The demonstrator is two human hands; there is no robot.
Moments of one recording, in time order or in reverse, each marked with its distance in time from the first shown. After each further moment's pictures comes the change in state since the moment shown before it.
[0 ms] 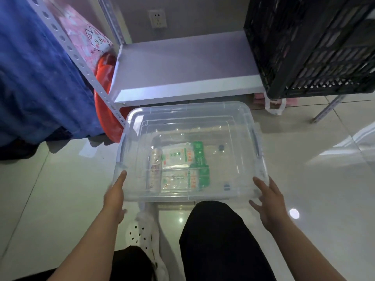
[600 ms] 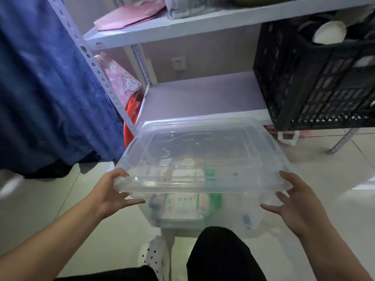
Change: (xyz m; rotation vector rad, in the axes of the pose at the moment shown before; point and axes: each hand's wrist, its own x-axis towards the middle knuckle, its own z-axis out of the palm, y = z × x) left_hand -0.095 0.125 -0.036 -0.250 -0.410 -0.008; right_hand -0.045 -0.120 0.009 0.266 -0.258 -0.025
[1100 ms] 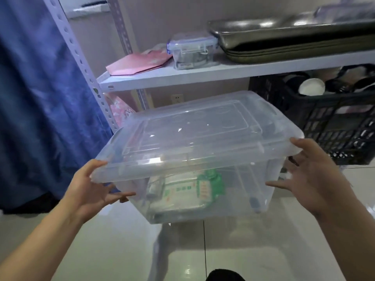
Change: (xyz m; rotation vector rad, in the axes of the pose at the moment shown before) left_hand -0.025 0.098 0.017 -0.099 -0.198 0.338; right_hand -0.028 -0.116 0.098 -0.090 -0.196 -0.343
